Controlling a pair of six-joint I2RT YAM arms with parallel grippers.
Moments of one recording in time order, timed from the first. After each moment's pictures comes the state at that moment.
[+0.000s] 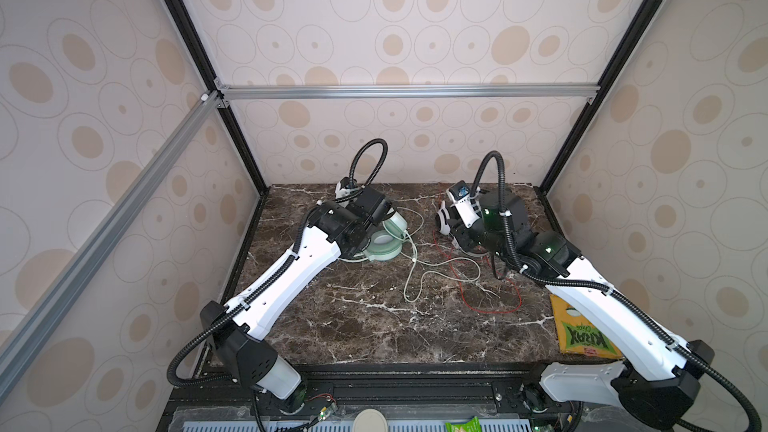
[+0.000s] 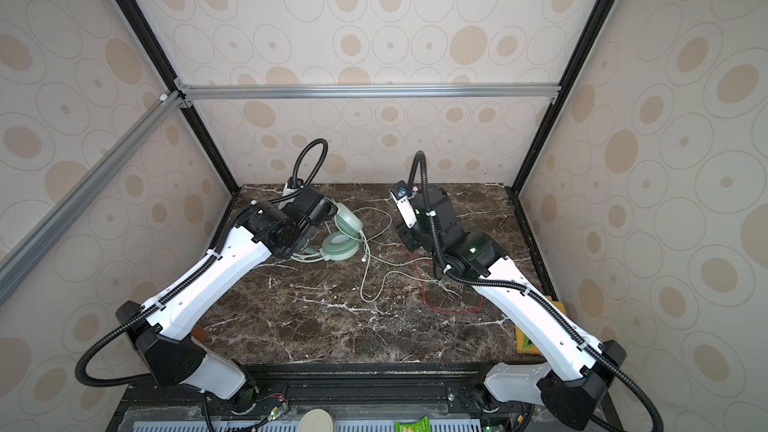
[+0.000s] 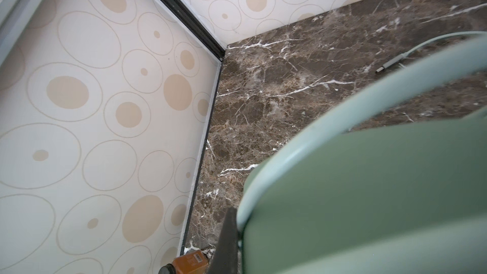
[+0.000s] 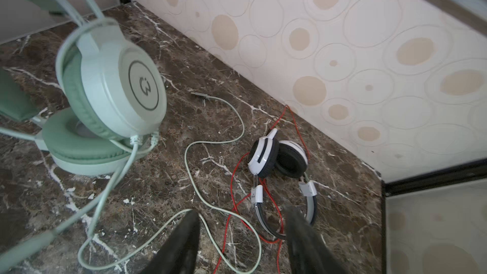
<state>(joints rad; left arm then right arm) -0.66 1.53 1.69 -1.29 -0.90 -0.43 0.65 1.23 1.34 -0.66 0.21 -0.15</state>
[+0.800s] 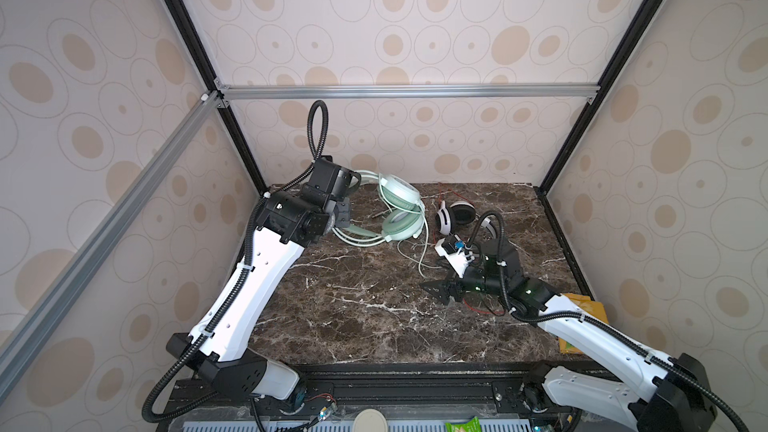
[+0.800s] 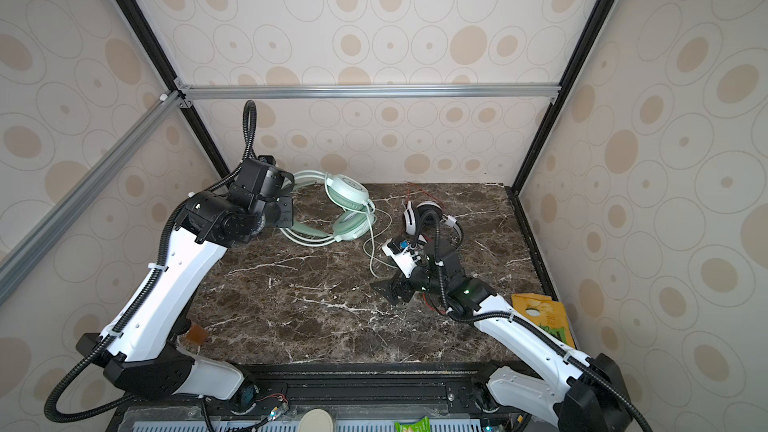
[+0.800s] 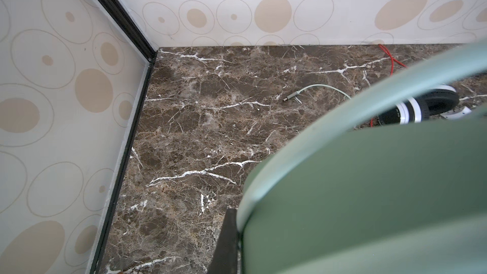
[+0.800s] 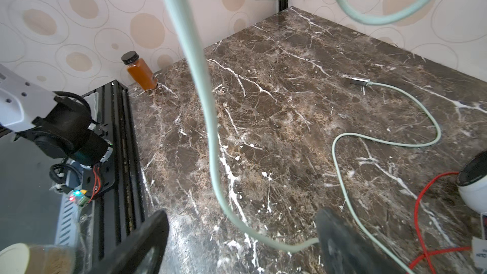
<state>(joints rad) -0.51 1.44 1.86 -1.24 -0.47 -0.39 0.61 1.10 0.75 -0.12 -0.46 -0.06</state>
